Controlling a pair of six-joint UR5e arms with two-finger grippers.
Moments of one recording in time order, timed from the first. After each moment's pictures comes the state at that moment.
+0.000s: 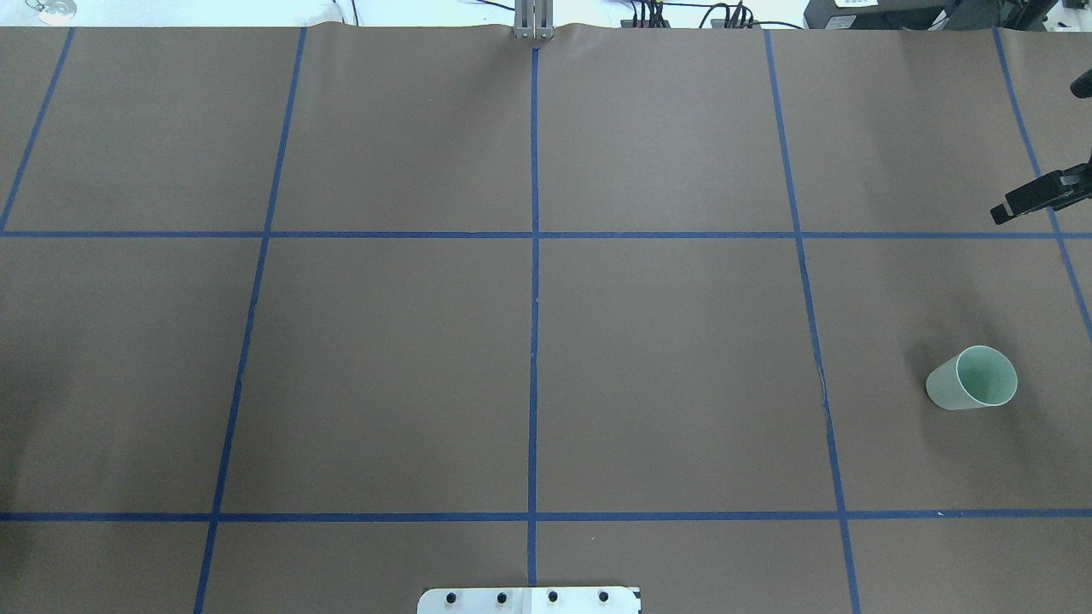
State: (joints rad) left arm -0.78 -1.30 -1.27 -2.21 -0.87 -1.94; right arm 1.27 -1.49 1.62 -1.23 2.37 0.29
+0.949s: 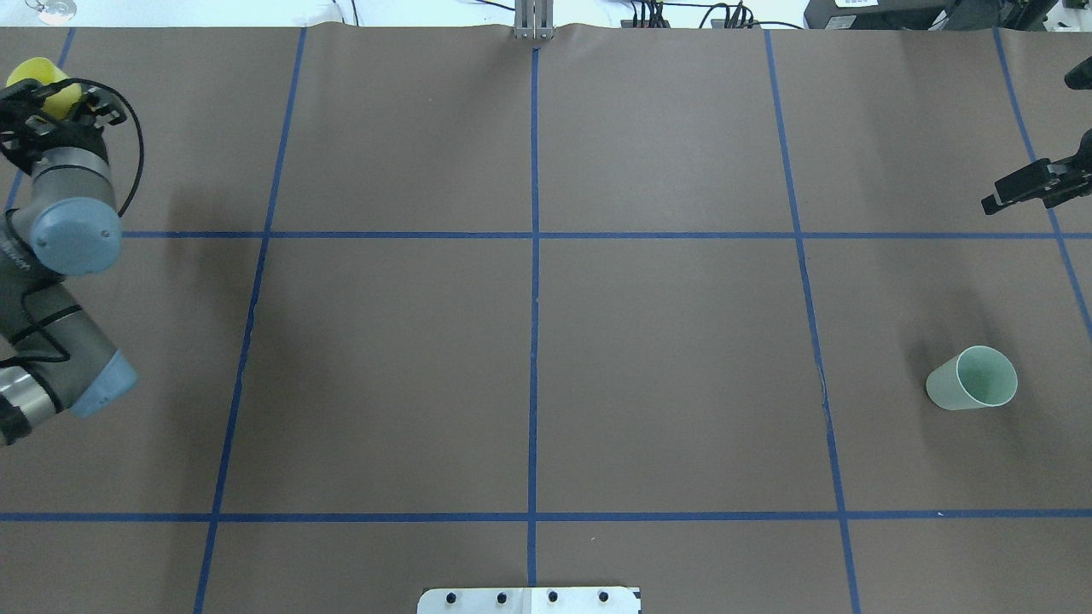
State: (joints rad) left arm -0.82 -1.89 -1.25 -2.39 -0.84 -1.51; right arm 1.27 -1.46 1.59 -1.22 2.37 0.40
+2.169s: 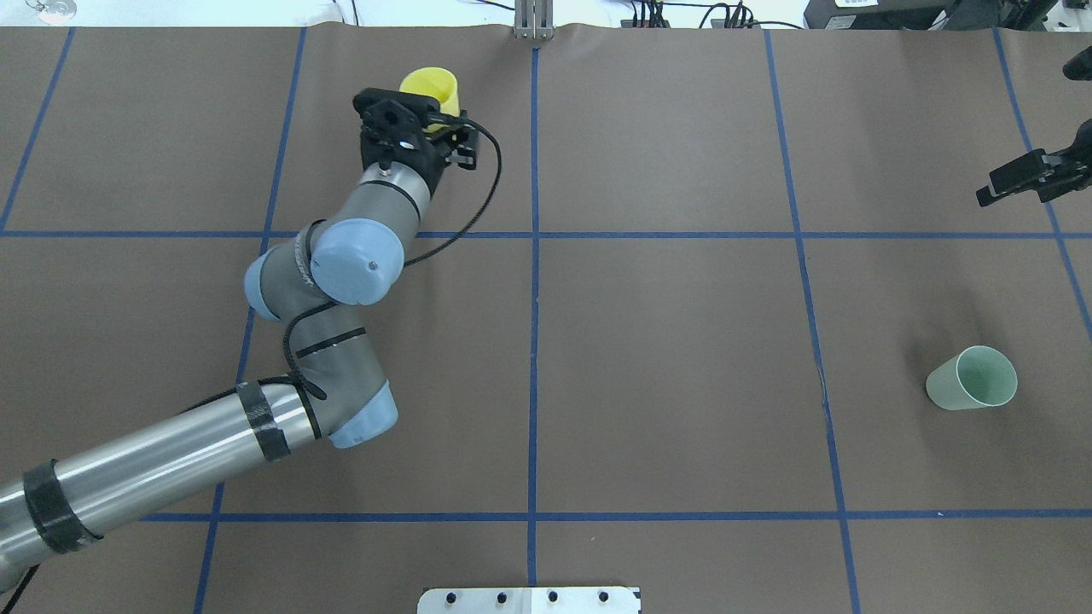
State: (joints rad) left arm -0.49 -2.35 -1.21 -2.66 -1.05 -0.84; right arm 1.27 -1.44 1.62 -1.23 2.37 0.45
